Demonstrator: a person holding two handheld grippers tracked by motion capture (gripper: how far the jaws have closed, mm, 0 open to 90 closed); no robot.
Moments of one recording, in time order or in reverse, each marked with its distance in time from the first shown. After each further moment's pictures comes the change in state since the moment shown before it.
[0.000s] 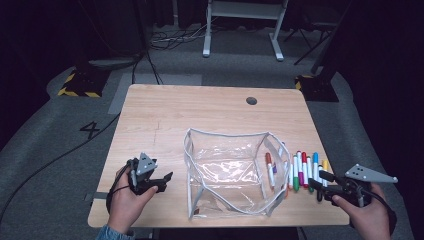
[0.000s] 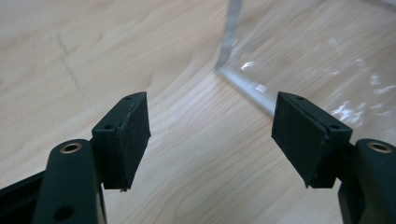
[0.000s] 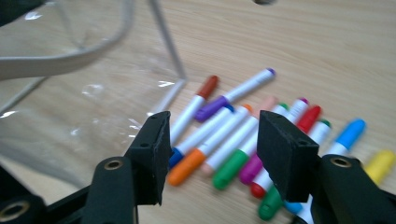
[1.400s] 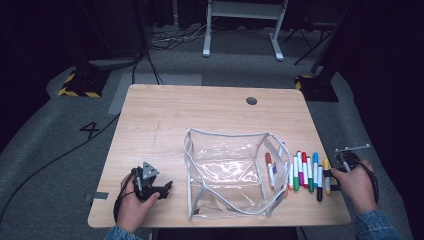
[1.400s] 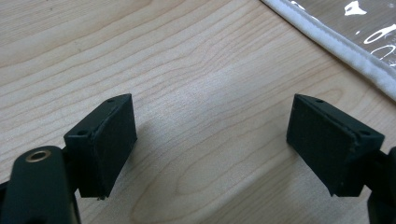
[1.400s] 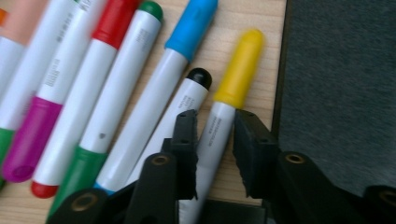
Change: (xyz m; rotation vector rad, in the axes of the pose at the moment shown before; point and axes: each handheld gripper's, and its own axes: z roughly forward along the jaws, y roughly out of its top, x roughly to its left) left arm 0.000 -0.035 0.040 0.078 0.018 -0.080; right arm -0.112 -0.009 0.080 0.533 -0.305 0.244
